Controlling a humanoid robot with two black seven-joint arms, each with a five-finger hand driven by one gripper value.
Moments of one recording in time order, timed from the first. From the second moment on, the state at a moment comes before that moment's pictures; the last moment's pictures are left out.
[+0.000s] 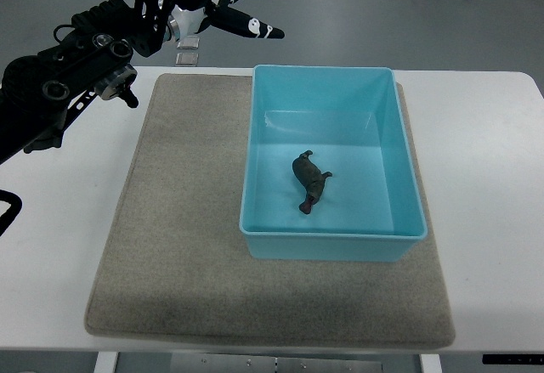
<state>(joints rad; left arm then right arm) -1.15 0.32 -0.48 -0.78 0.75 -0.12 -0.20 0.03 0.00 -0.01 0.12 -0.06 0.15 0.08</state>
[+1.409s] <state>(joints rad) -0.99 0.32 -0.59 -0.42 -0.10 -0.10 -0.19 0.03 0.00 -0.01 0.12 -0.06 0.15 0.08</state>
